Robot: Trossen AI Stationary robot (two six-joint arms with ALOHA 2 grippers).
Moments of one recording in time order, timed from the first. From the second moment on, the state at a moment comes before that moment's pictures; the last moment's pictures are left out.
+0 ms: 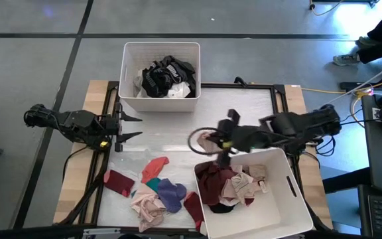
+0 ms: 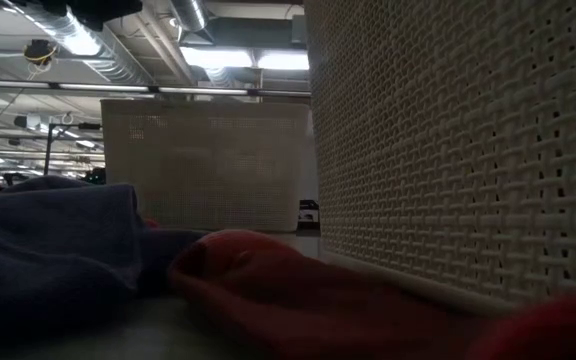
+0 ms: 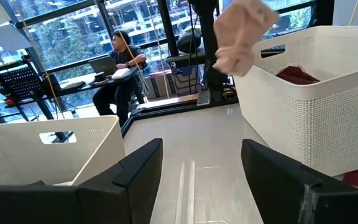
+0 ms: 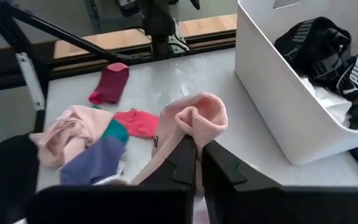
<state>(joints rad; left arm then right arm) -0.28 0.38 0.53 -0.25 -0.43 0.21 0.35 1.59 1.89 -0.97 0.45 0.39</state>
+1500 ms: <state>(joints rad) -0.28 0.38 0.53 -0.25 -0.43 0.20 0.62 1.54 1.64 -1.51 0.18 1.43</state>
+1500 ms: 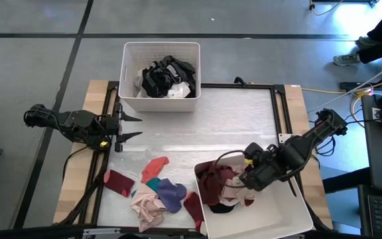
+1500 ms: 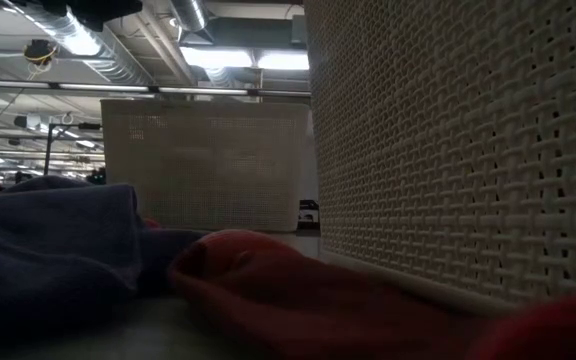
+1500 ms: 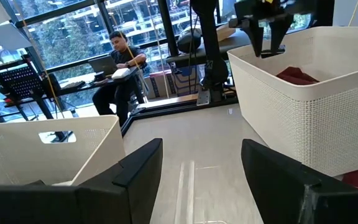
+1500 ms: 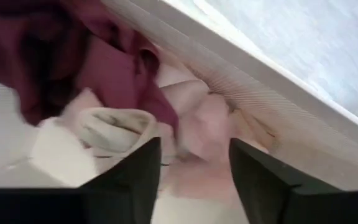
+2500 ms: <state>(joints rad) -0.28 0.38 0.53 -0.25 -0.43 0.21 0.21 1.78 1.71 -0.57 0.32 0.30</state>
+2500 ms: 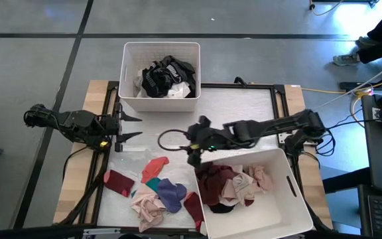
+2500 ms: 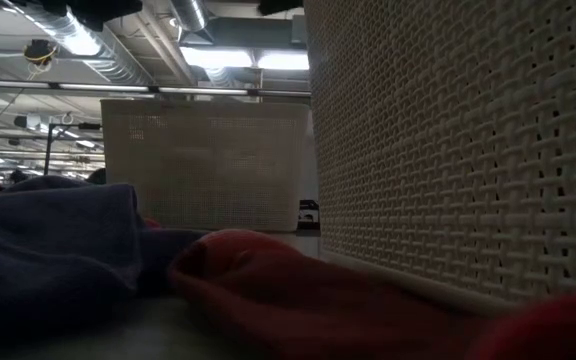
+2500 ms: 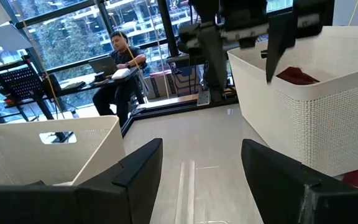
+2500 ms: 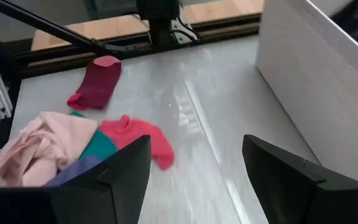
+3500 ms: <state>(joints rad) -0.28 0.38 0.53 -0.24 -0.43 0.21 0.09 2.19 1.71 -0.09 0.10 0.01</state>
